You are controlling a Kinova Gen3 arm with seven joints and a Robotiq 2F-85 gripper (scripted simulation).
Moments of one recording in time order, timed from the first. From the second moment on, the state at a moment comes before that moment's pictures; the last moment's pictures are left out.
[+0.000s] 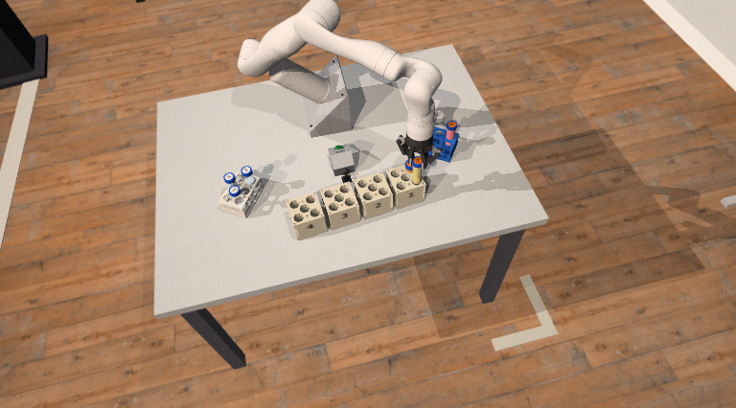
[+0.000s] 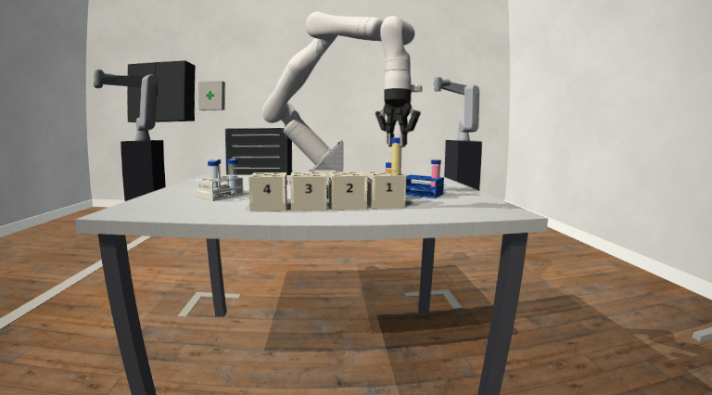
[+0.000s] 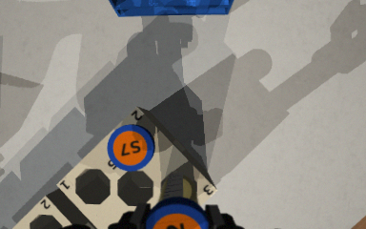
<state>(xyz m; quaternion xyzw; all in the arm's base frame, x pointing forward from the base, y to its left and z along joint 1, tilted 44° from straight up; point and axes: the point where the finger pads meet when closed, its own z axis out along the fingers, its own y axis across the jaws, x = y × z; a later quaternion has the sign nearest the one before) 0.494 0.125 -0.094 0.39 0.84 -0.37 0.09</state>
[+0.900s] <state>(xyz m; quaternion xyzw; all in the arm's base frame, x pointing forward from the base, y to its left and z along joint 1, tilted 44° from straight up) 0.492 0.114 -0.105 0.39 0.84 -0.37 0.09</state>
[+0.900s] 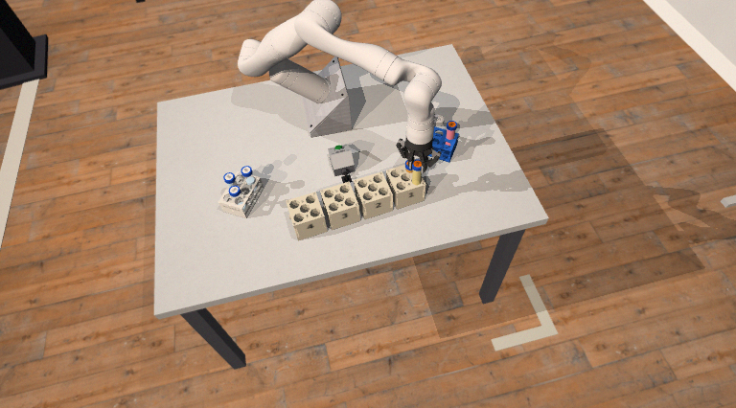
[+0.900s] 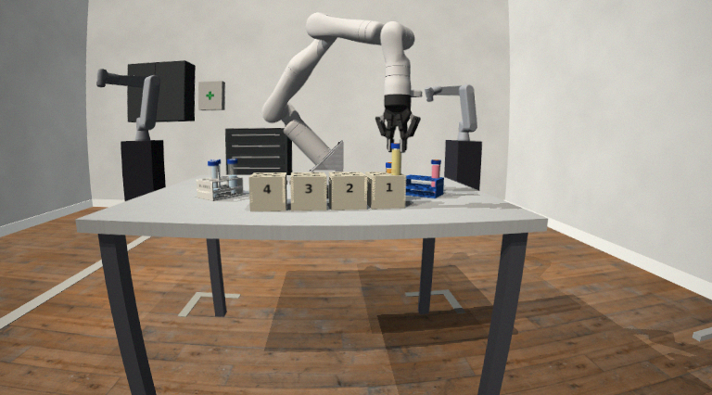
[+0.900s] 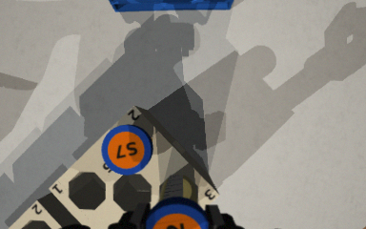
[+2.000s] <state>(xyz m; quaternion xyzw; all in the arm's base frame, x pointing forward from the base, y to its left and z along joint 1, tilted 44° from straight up) 0.489 0.101 -0.119 0.39 0.84 -0.37 0.09</state>
